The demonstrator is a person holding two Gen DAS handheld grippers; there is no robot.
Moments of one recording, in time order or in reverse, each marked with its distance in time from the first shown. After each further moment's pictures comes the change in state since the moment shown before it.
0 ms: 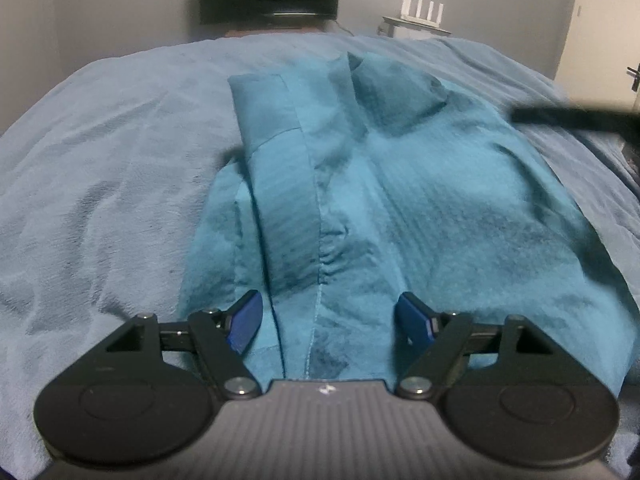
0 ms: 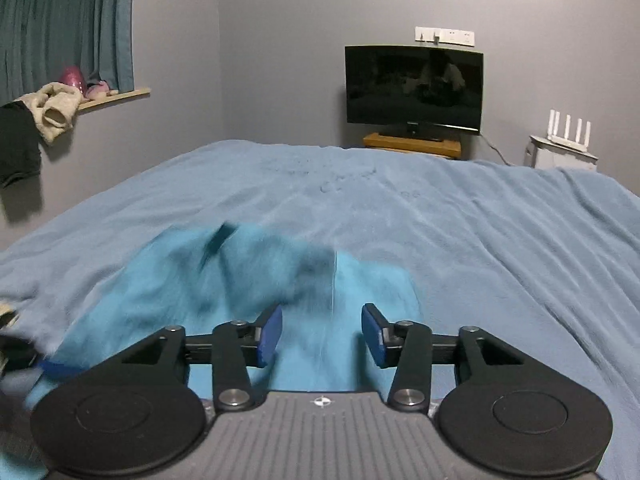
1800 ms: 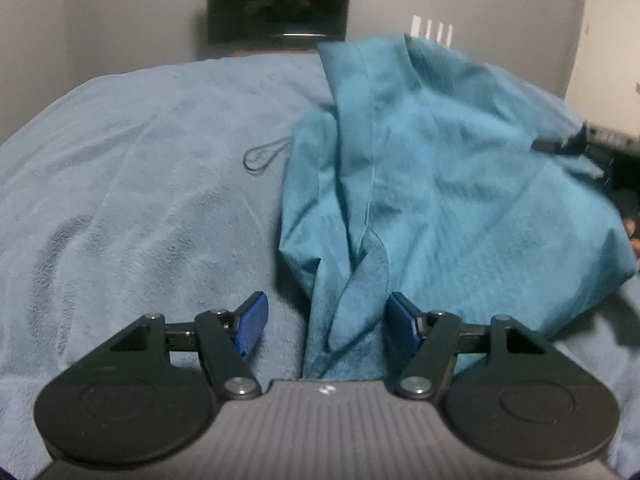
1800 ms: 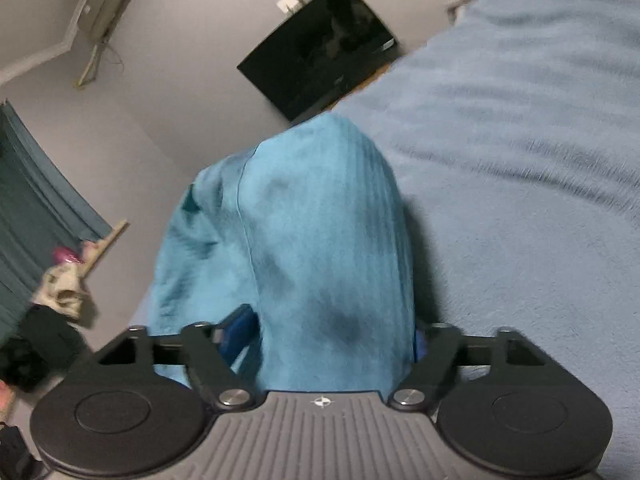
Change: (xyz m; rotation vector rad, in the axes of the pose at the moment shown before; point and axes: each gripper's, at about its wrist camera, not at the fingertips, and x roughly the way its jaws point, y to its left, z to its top) left arm 0.040 -0.030 0.015 -0.007 -0.076 0.028; right arm 0.064 -0.194 -0.041 0.611 -0.023 0.176
